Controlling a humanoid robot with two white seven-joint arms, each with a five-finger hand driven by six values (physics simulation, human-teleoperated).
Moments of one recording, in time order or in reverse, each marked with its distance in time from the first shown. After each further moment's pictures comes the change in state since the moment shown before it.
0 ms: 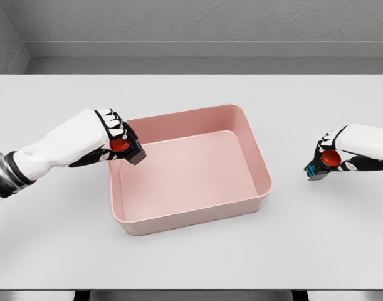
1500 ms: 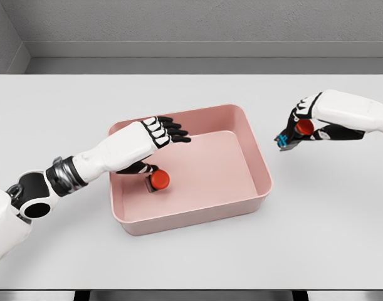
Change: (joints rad) left arm -0.098 -0.208 -0.133 0.155 -0.167 0.000 0.005; right arm -0.150 0.140 0.002 -0.007 0.001 0.000 0.006
